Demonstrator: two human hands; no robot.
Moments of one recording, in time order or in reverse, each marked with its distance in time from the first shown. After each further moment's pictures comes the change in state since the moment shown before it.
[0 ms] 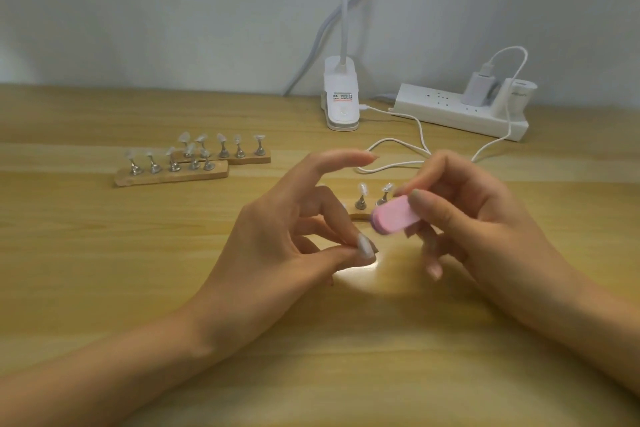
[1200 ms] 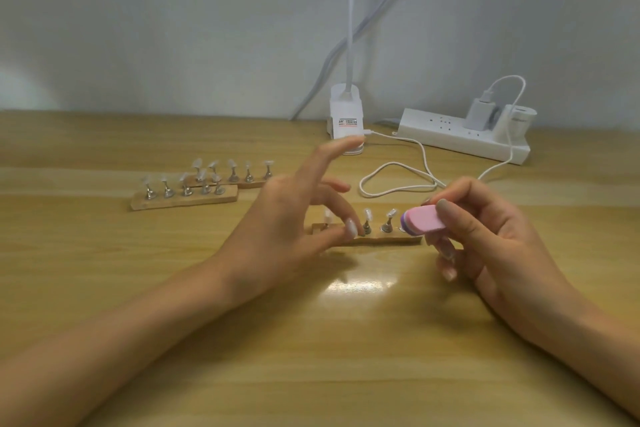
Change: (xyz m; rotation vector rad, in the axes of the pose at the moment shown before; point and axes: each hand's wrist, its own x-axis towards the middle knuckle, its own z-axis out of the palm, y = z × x) left_hand 0.039 -0.010 -0.020 0.416 -0.055 0.172; right_hand 0.004 0.007 -0.017 0.099 0.193 0.043
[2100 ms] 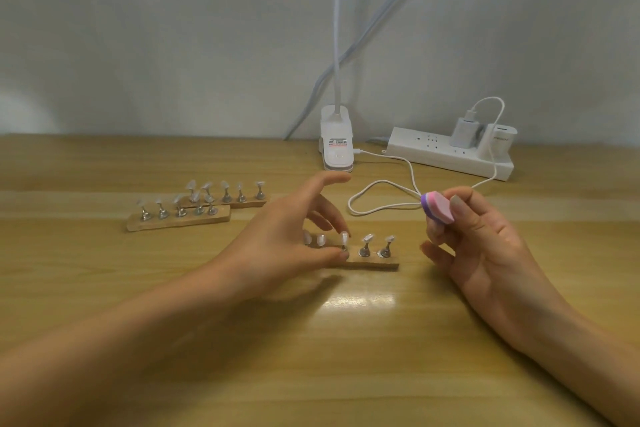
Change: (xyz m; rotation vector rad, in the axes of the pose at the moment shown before) left_hand 0.014 0.000 -0.001 0.043 -0.128 -0.231; right_hand 0.008 0.001 -0.017 0.217 0.114 0.047
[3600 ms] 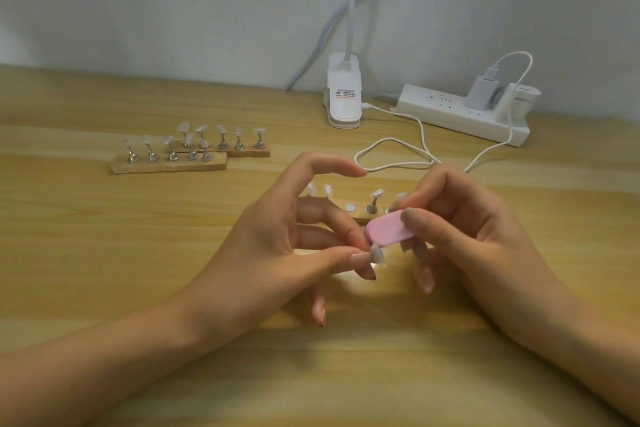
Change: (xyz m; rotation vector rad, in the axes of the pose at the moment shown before) left_hand -0.054 0.012 0.022 -0.771 0.004 0.009; right_hand -0.021 0.001 0.027 -0.324 -0.265 -0.060
